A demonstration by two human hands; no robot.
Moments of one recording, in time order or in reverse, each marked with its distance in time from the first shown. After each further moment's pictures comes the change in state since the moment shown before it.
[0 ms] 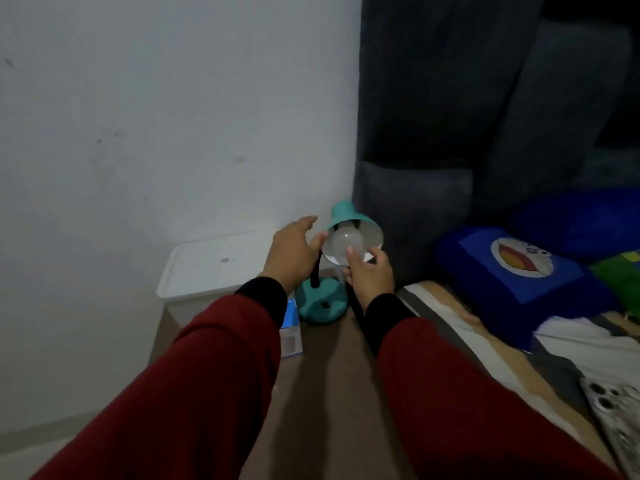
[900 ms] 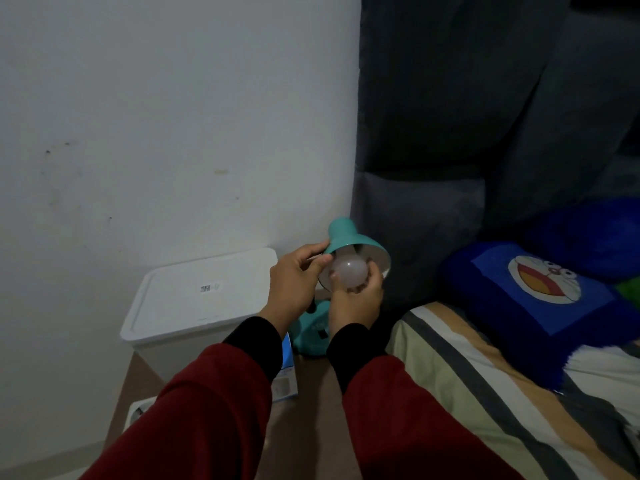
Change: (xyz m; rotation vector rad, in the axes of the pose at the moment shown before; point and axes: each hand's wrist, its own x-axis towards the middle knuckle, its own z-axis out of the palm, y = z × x) left_hand 0.036 -0.023 0.036 -0.409 0.048 -0.102; right_hand 0.025 0.008 0.047 0.192 0.292 -0.083
